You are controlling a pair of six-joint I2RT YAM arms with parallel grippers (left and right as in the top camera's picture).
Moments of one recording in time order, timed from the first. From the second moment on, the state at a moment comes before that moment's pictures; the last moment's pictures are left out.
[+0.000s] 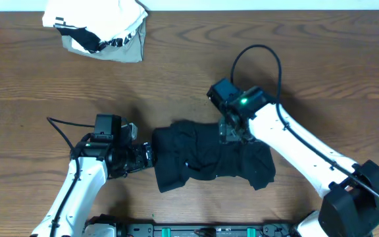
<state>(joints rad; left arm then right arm) -0.07 1.23 0.61 -0.77 0.36 -0.30 0.62 1.68 1.32 -1.22 0.26 0.67</state>
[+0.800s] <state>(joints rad) -0.07 1.23 0.61 -0.78 0.36 -0.30 0.40 1.69 1.01 -0.84 -0.11 0.59</state>
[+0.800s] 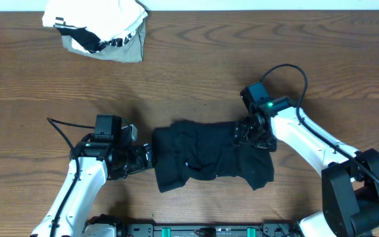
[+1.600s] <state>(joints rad) -0.07 1.23 0.61 -0.78 0.36 -0.30 0.46 1.69 1.11 -0.77 -0.06 0.59</state>
